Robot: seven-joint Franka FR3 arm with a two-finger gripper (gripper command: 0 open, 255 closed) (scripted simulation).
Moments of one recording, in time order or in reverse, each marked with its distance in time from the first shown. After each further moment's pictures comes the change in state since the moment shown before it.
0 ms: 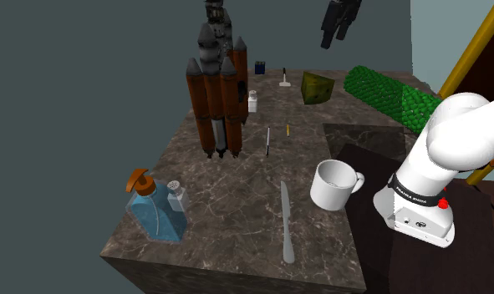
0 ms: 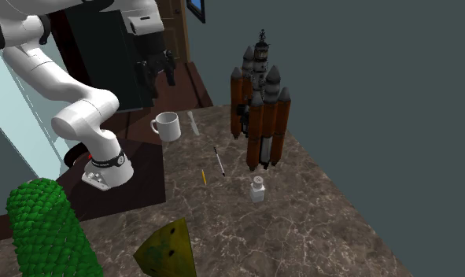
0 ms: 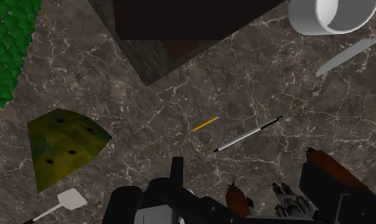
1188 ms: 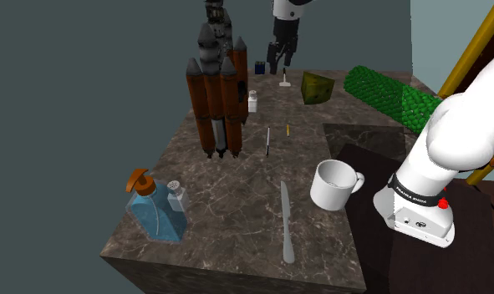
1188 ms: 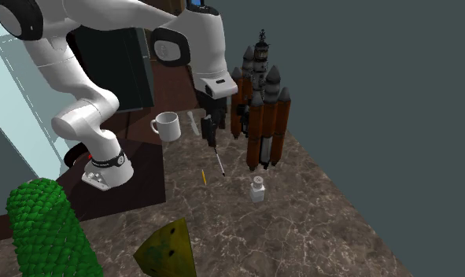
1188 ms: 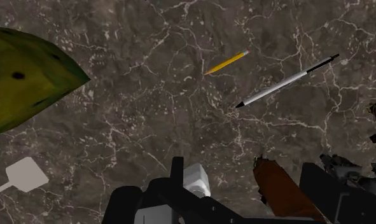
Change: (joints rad) arm 0.001 0.571 -0.057 0.186 0.009 0.320 -0.096
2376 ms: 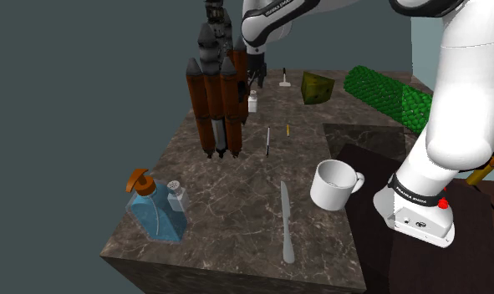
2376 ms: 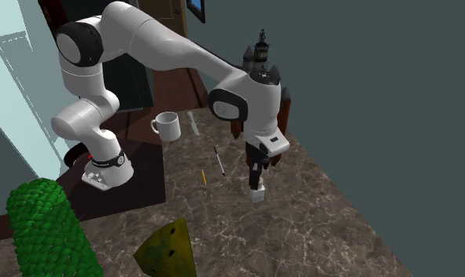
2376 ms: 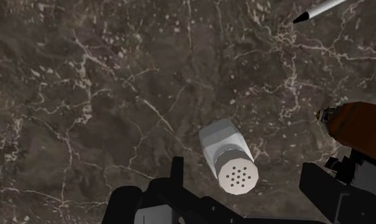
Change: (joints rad) arm -0.017 0.525 -0.011 0.350 0.046 0.123 -0.084
